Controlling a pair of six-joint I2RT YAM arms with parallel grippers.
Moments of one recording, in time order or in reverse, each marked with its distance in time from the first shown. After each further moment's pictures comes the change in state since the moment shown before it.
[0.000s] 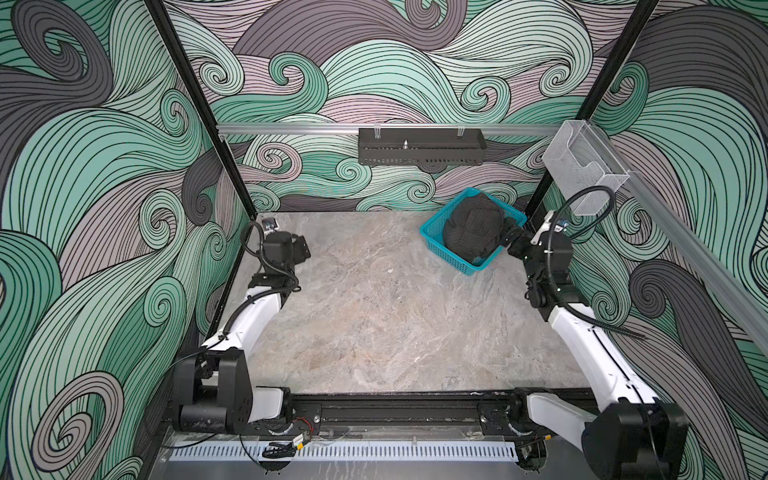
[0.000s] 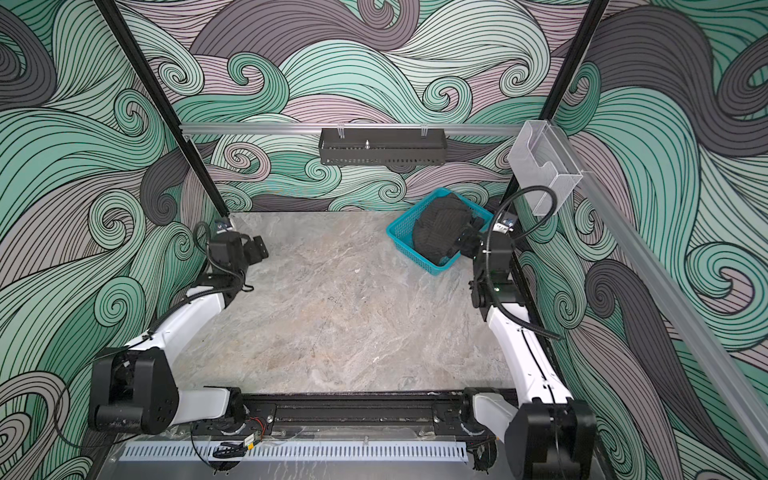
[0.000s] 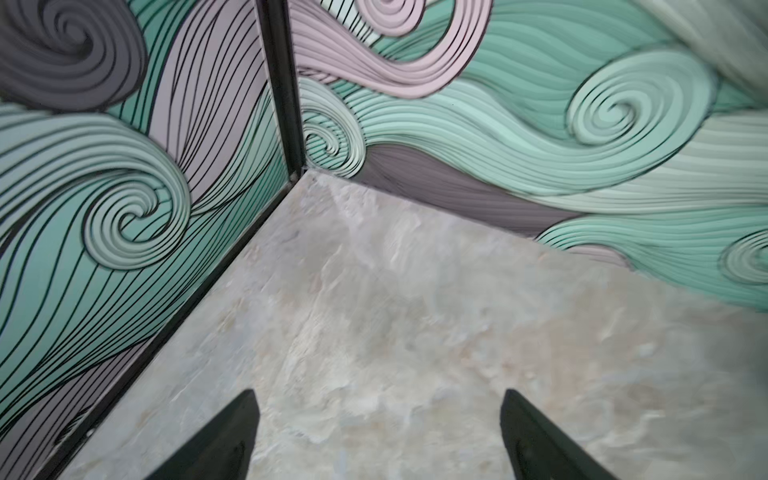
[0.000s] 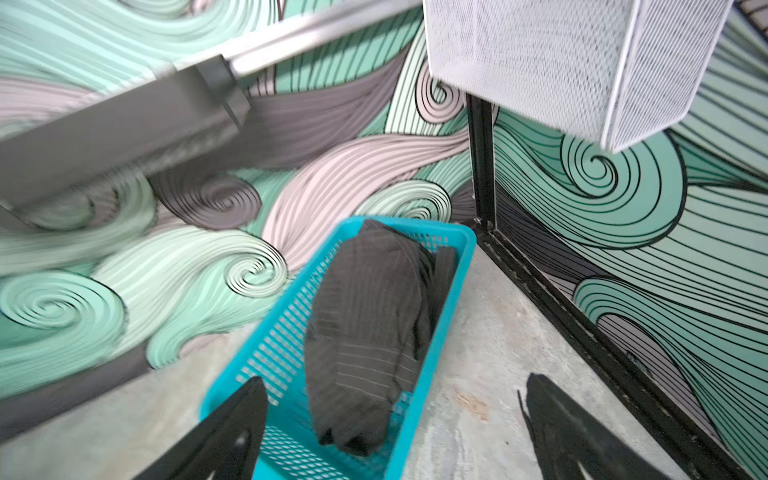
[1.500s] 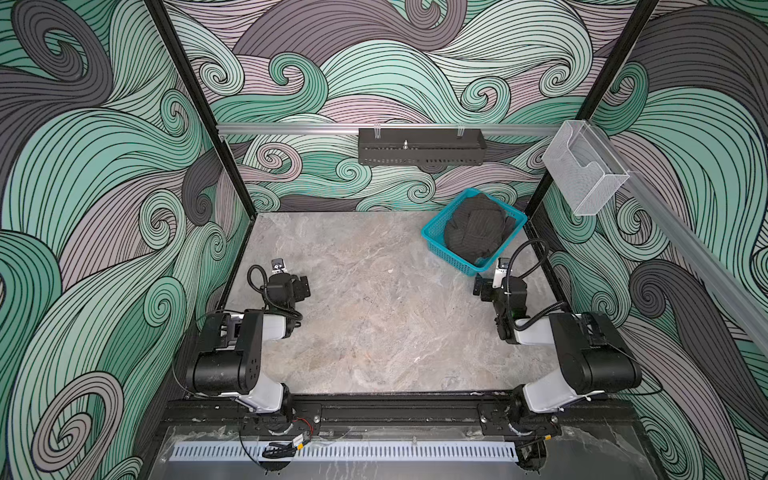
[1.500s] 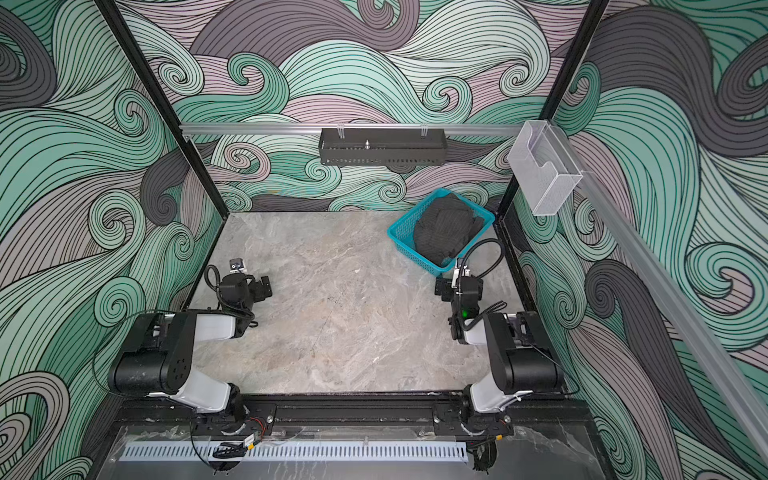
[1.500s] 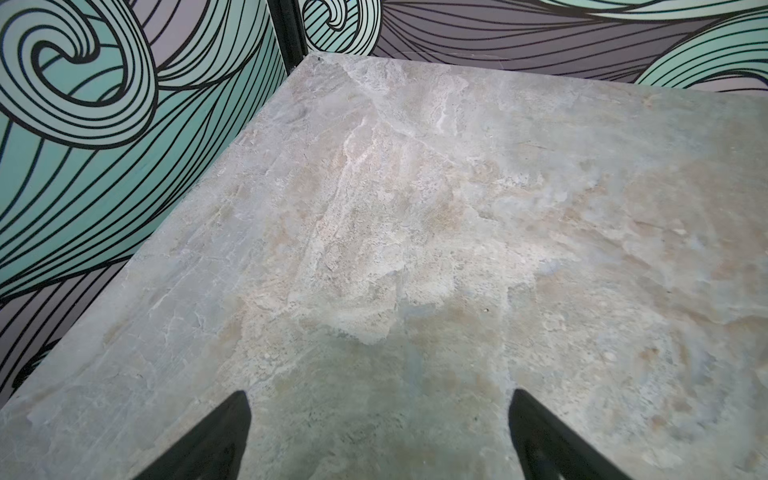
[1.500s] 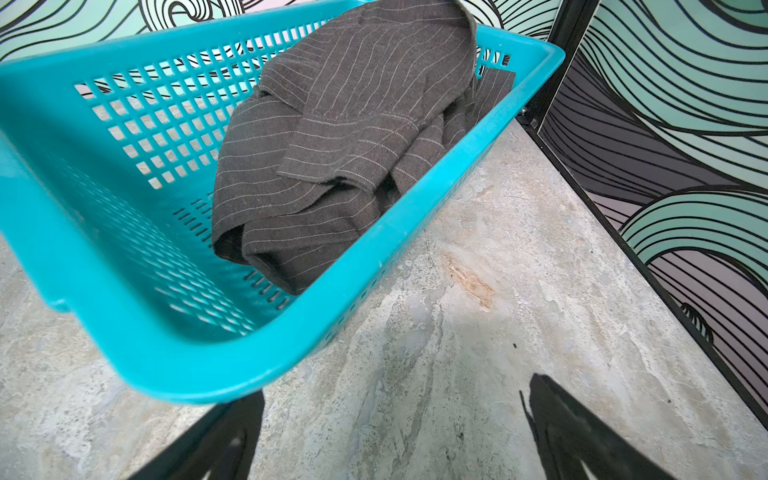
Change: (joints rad) left arm 0.083 0.208 -0.560 0.694 0.031 0.204; right arm 0.049 0.424 -0.600 0.892 -0.044 -0.382
